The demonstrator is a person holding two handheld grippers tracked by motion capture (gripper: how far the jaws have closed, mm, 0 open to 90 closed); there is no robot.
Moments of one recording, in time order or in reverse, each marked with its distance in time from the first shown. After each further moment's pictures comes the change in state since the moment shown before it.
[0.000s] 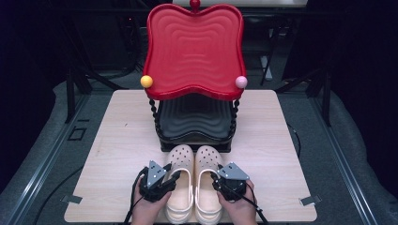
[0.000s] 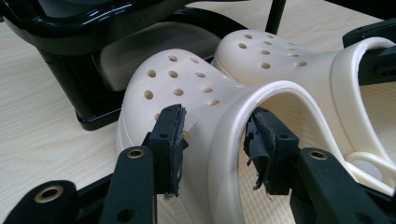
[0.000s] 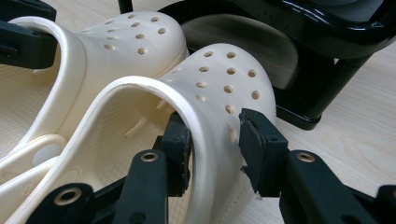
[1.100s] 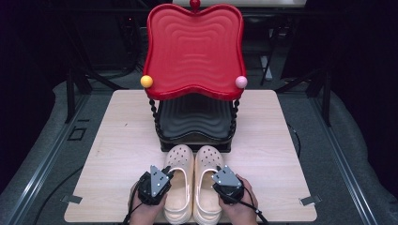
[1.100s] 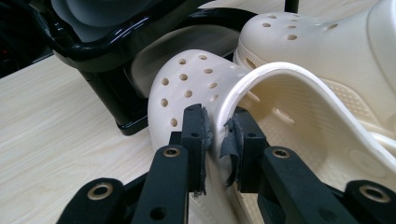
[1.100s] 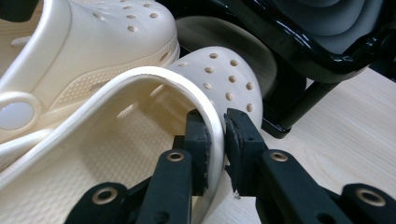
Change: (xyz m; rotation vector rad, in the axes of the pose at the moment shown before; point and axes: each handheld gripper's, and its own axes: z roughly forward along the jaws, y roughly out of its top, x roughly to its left) left arm -0.010 -0.004 -0.012 0.008 0.131 0.176; right arm 0.013 0.006 -0.011 0.020 -0.095 -0.184
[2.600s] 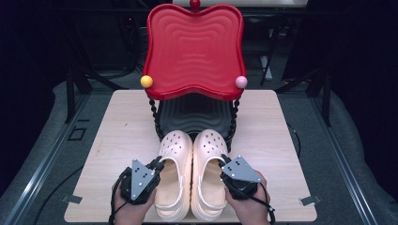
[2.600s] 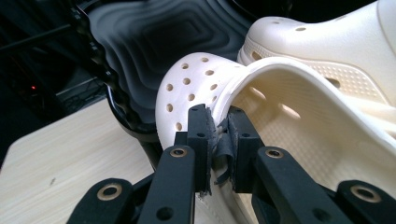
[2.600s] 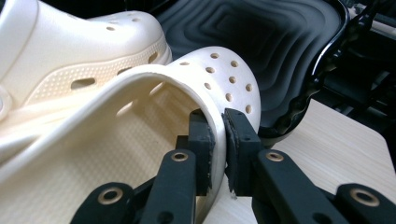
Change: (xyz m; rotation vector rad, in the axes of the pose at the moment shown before) left arm 0.018 0.057 -0.064 -0.148 0.037 -0.011; right arm -0.025 0.057 -0.061 -0.143 -0.006 0.063
